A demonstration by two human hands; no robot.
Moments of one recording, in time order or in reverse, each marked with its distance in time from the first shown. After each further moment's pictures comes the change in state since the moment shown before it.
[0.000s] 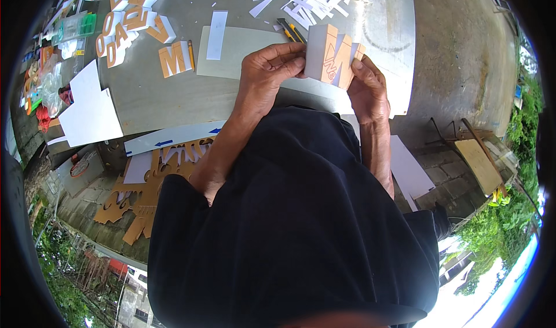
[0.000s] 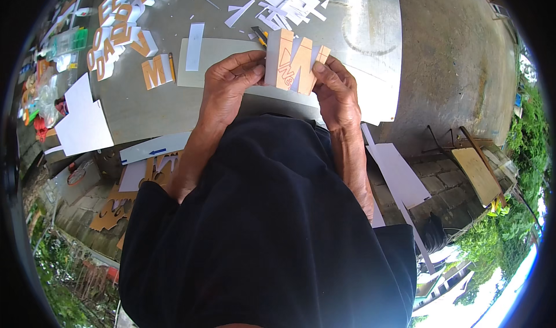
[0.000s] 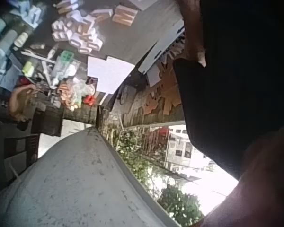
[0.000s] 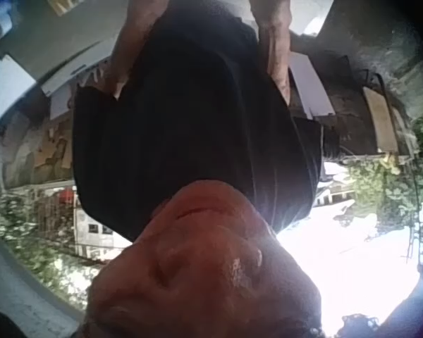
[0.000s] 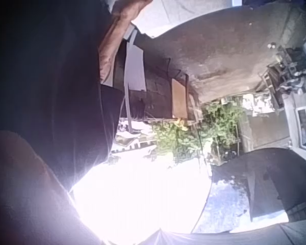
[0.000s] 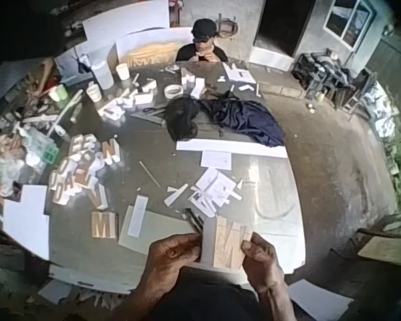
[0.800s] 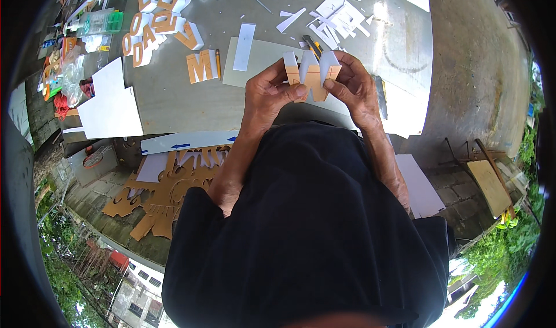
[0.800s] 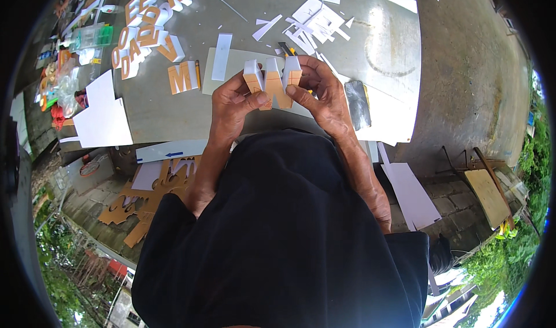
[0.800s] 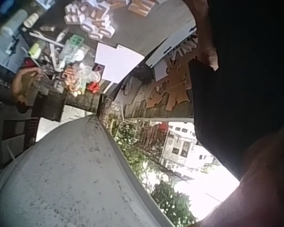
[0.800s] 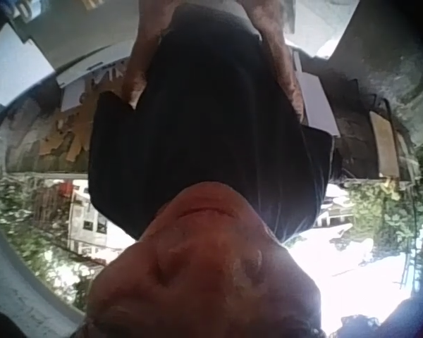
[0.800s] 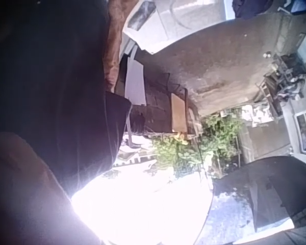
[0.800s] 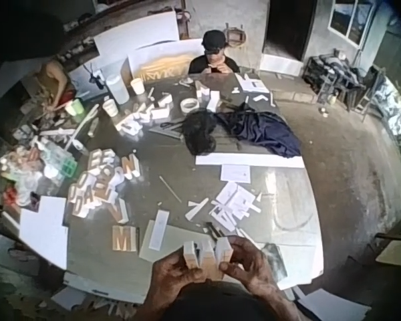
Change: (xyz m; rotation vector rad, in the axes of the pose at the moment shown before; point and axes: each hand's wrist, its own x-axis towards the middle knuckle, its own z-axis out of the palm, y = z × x) left_hand -0.018 0.017 -0.030 0.061 0.073 0.022; right_hand 0.018 0.012 0.047 -0.391 -0.296 -0.121
